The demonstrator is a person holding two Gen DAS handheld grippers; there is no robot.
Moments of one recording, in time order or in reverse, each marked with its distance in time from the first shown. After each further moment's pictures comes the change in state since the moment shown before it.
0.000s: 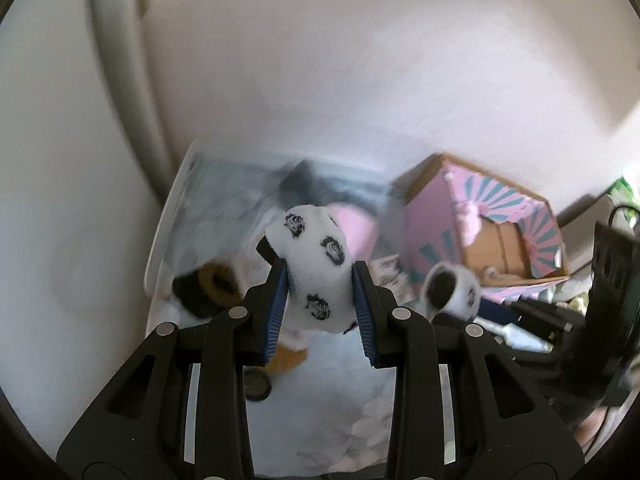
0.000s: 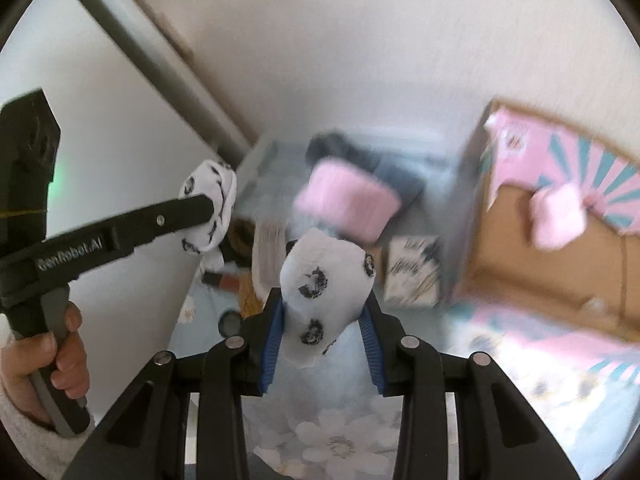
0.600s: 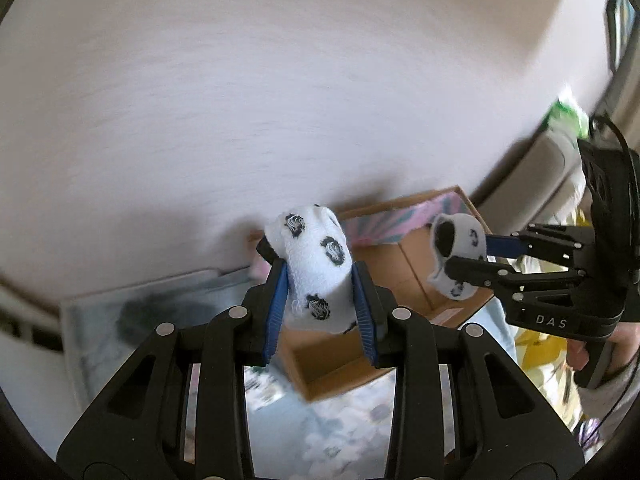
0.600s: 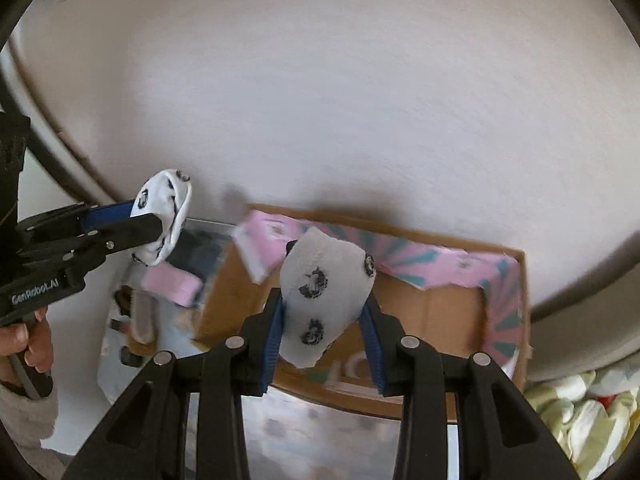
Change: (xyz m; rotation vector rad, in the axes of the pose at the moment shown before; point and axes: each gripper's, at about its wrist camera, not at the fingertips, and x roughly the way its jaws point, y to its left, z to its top) left arm 0.055 -0.201 0.077 0.403 0.025 -0.174; right arm -0.093 -0.127 0.045 0.084 -0.061 -0.292
